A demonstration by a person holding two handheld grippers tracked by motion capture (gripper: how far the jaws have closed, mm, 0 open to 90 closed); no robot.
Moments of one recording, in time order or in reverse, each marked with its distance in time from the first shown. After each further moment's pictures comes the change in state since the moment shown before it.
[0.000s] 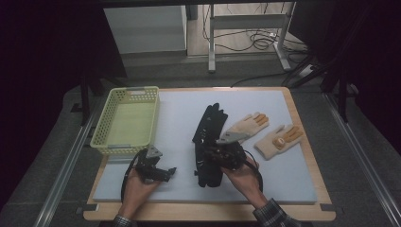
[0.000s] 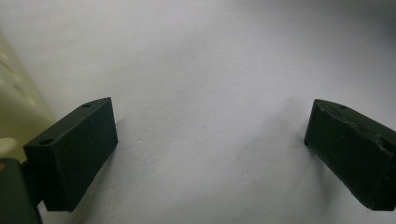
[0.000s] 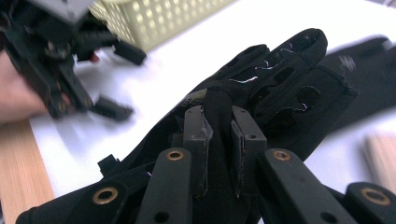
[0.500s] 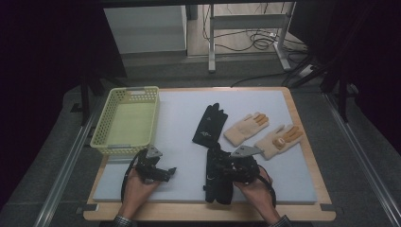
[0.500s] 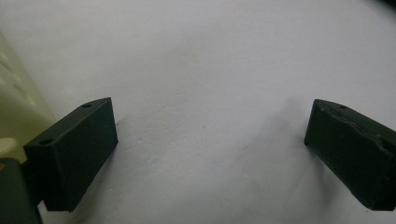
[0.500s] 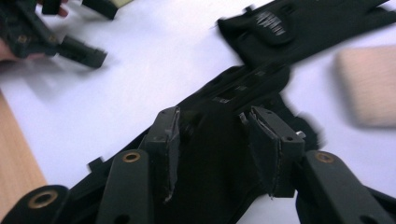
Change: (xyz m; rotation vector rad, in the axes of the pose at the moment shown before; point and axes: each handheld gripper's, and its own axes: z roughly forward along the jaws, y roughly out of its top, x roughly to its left) left arm 0.000 0.000 0.000 0.000 0.000 0.001; right arm -0.012 -0.045 -0.015 0.026 -0.066 0.039
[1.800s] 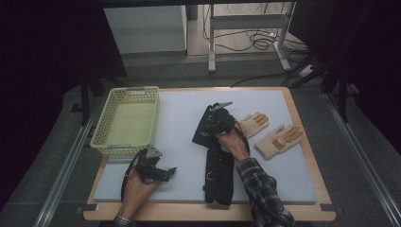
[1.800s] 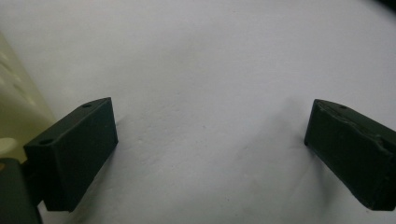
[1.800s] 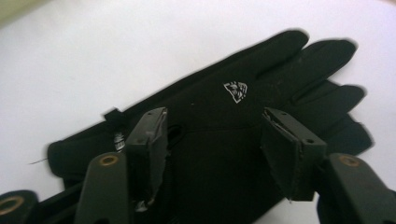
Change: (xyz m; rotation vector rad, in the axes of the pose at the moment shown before) left arm 0.000 0.000 0.000 0.001 -0.002 -0.005; right arm -0.088 0.094 0.147 0.134 -0.133 -0.019
